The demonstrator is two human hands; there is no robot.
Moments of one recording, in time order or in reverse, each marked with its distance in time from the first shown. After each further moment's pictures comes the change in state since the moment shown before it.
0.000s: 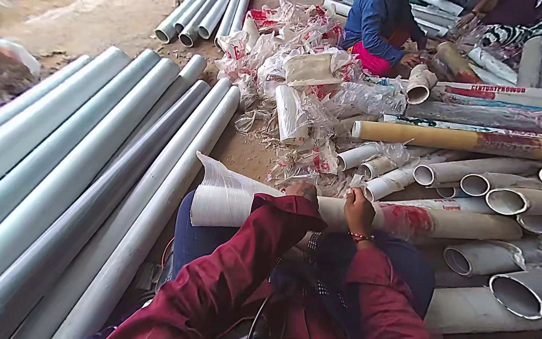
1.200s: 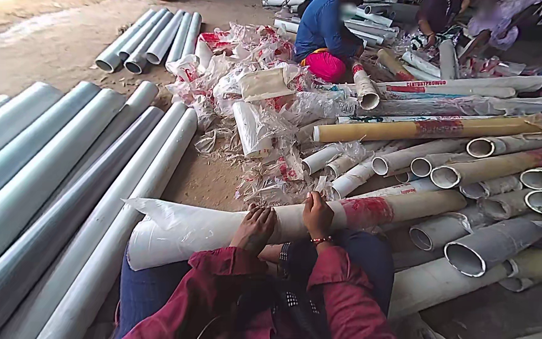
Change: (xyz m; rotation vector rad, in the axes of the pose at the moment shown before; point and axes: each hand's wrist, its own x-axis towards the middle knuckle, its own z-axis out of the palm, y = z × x) left_hand -0.027 -0.021 0.087 0.084 0.808 0.516; right_hand -0.011 0.011 0.014 0.081 0.322 -0.146
